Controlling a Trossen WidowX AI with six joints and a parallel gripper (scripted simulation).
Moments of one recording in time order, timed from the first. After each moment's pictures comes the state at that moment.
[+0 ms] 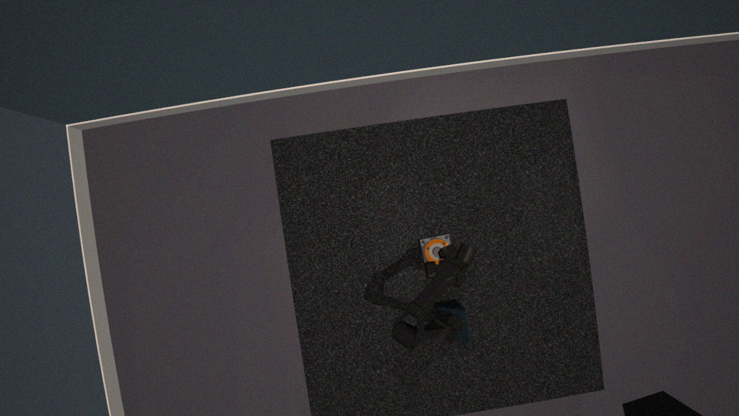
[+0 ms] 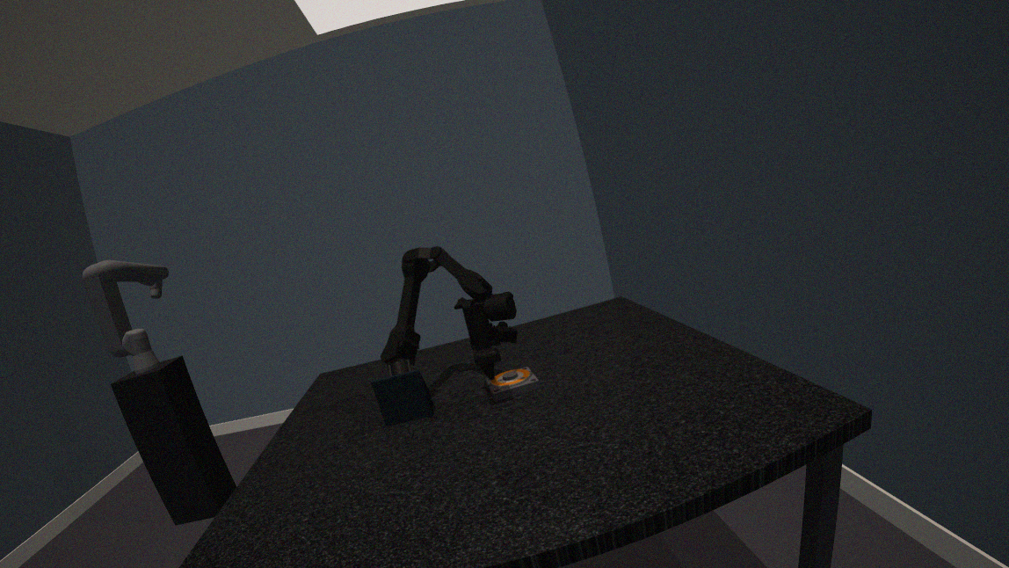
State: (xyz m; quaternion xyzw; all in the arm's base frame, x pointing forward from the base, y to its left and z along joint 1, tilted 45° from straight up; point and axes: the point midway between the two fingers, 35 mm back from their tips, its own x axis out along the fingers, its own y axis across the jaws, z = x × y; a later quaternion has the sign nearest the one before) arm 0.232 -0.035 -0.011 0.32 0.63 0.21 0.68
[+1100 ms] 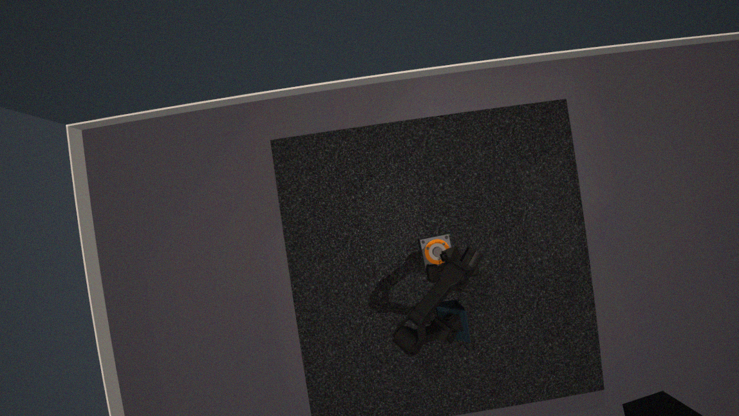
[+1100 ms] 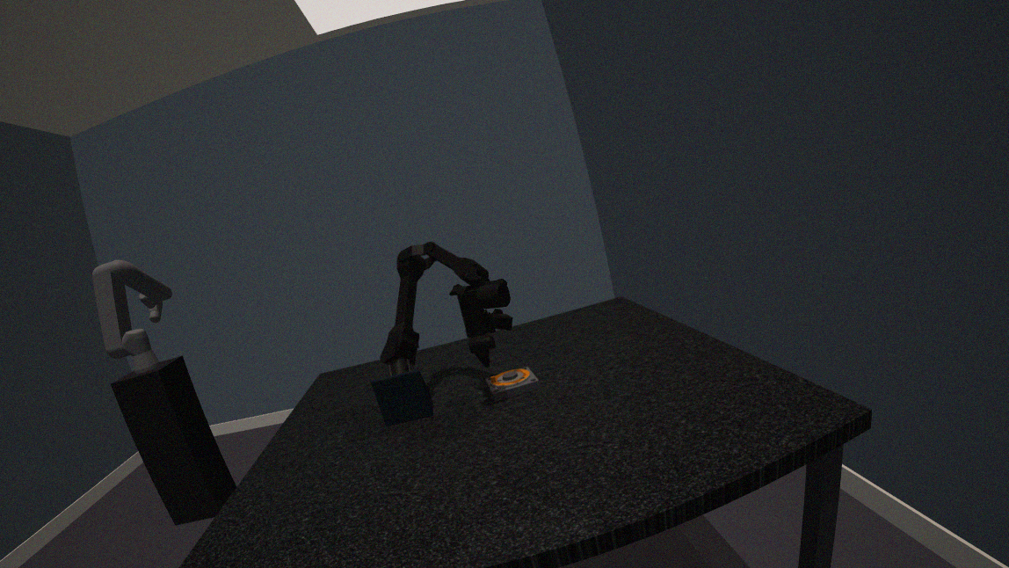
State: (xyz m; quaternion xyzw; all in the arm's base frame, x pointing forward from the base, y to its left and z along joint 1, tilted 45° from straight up) arm 0.224 -0.058 0.016 0.33 0.63 0.21 0.68
